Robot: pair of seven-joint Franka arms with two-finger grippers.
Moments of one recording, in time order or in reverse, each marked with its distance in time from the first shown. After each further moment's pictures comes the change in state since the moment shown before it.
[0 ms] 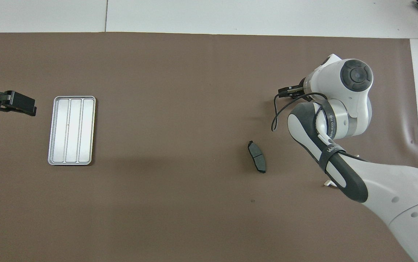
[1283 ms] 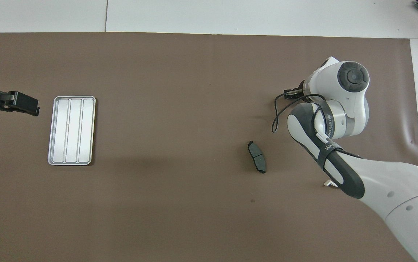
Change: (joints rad) left arm -0.004 0.000 -0.008 0.000 0.000 0.000 0.000; right arm -0.007 0.027 -0.002 0.000 -0.007 0.005 -0.003
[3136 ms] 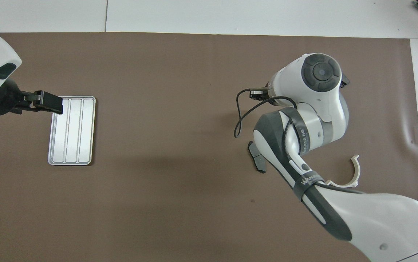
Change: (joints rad) left arm -0.056 -0.034 -0.009 -0.077 -0.044 0.097 -0.116; right arm 0.220 -0.140 0.015 0.066 0.028 -0.202 0.395
